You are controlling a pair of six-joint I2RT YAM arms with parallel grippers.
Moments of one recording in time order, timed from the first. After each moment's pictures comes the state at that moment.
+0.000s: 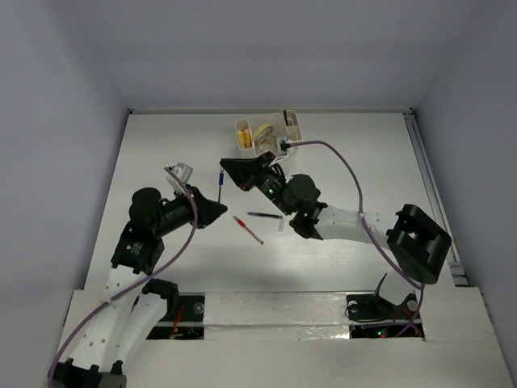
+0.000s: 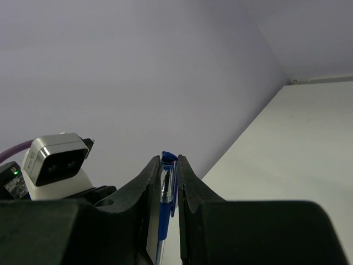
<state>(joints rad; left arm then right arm) -0.24 0.61 0.61 -0.25 0.61 -0.46 0.98 1.64 0.99 1.00 0.11 0.69</state>
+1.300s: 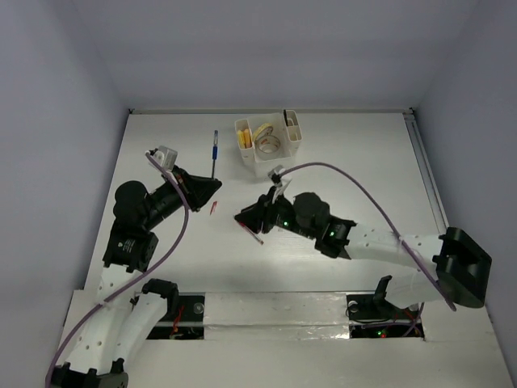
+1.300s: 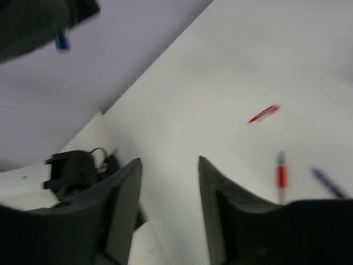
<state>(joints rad) -0.23 0.65 0.75 -0.12 0.57 -0.46 1.08 1.34 0.77 0.49 0.01 0.56</state>
